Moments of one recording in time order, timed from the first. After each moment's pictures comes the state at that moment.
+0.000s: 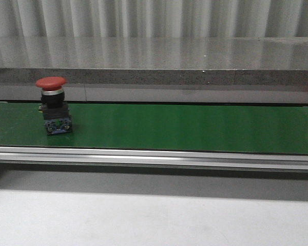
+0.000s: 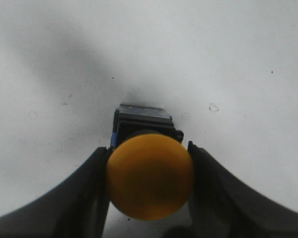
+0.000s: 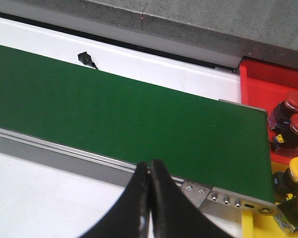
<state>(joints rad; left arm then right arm) 0.26 2.11 -1.70 -0.17 1.00 -0.46 -0.06 0.29 -0.51 0.16 0.71 -0.30</state>
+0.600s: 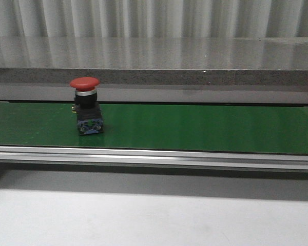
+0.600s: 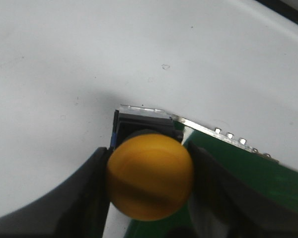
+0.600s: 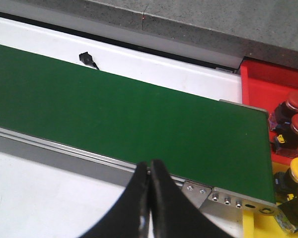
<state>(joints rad) 0.24 1.84 -1.68 -0.14 1.13 -0.02 -0.06 0.29 -0.51 0.16 0.71 -0.30</state>
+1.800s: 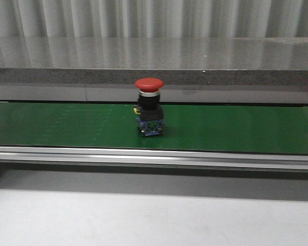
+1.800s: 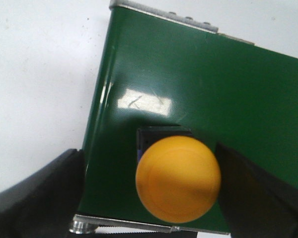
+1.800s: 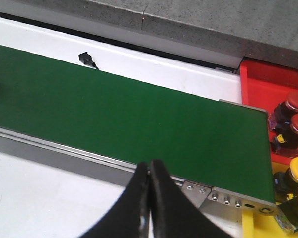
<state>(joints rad) 0.11 1.63 -1.27 -0.16 0.96 0.07 -0.06 0.29 -0.51 0.16 0.71 -0.30</state>
